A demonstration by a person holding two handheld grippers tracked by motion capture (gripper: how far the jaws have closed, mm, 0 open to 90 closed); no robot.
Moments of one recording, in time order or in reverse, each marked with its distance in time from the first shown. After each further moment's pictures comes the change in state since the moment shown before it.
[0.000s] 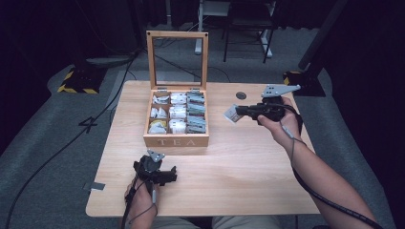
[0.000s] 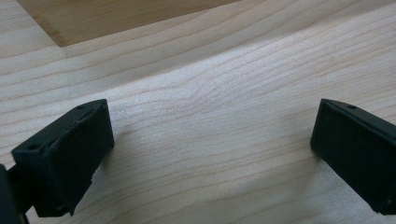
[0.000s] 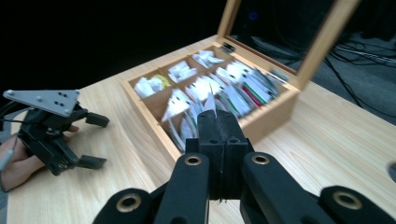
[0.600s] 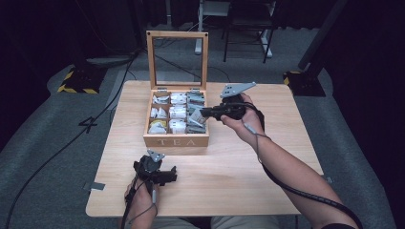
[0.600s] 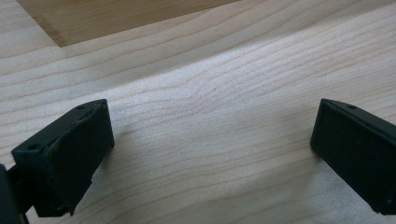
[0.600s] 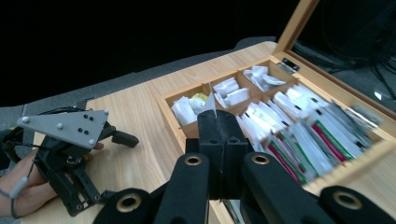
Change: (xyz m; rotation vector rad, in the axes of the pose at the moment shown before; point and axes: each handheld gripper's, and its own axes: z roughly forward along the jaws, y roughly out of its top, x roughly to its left) left arm 0.000 0.000 0.000 0.000 -0.001 -0.002; right arm 0.041 0.032 0.086 0.026 0.127 -0.070
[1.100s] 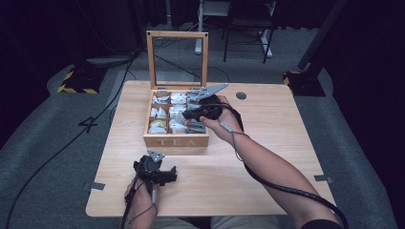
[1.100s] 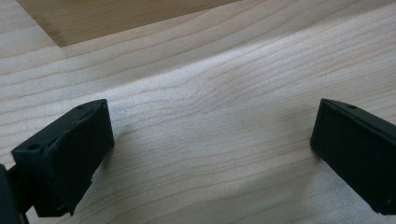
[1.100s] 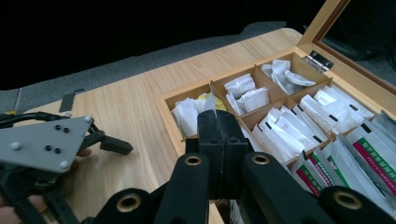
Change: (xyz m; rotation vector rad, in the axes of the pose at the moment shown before) left arm 0.000 0.000 0.000 0.002 0.001 0.004; right arm 0.006 0.009 0.065 0.074 0.016 -0.025
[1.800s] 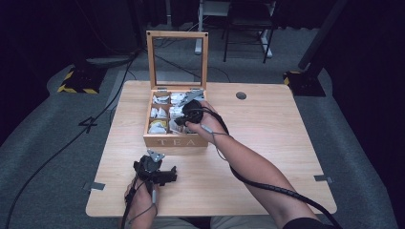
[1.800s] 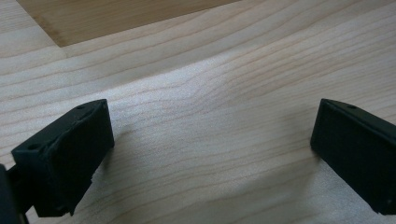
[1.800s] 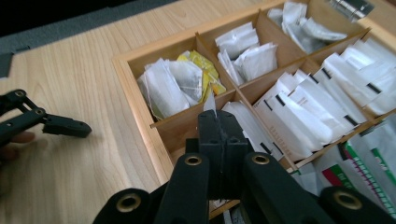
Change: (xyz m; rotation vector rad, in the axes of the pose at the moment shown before) left arm 0.000 0.000 0.000 -0.001 -0.001 -0.002; right arm -0.006 -0.010 0.067 0.190 -0.053 -0.009
